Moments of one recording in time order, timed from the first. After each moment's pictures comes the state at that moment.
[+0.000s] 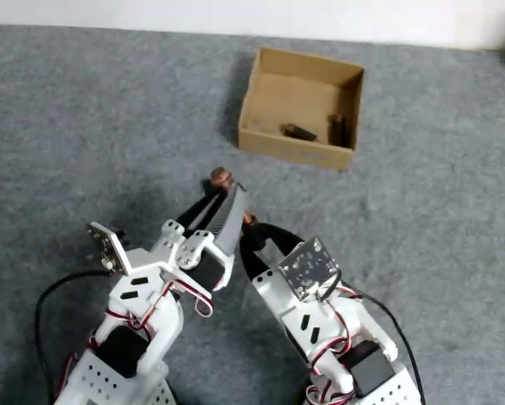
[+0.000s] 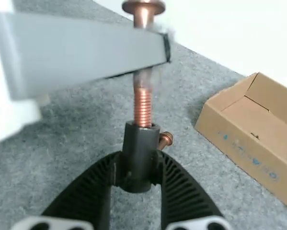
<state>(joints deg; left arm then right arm) 26.4 -103.5 96.0 10.1 38.9 -39.5 -104.6 85.5 41.7 11.6</state>
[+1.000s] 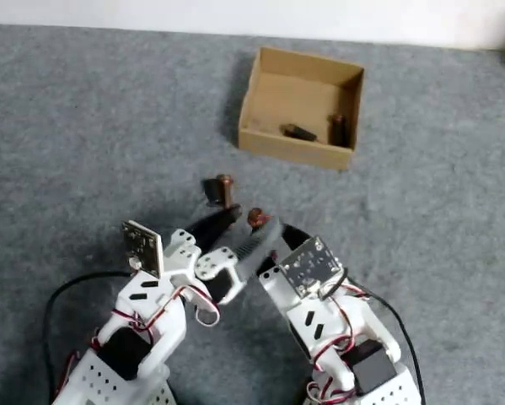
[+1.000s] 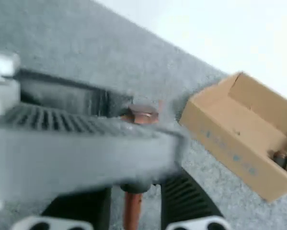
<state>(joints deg) 31.2 -103.7 96.0 22.6 27.0 -35.1 -104.6 85.7 42.2 15.5</state>
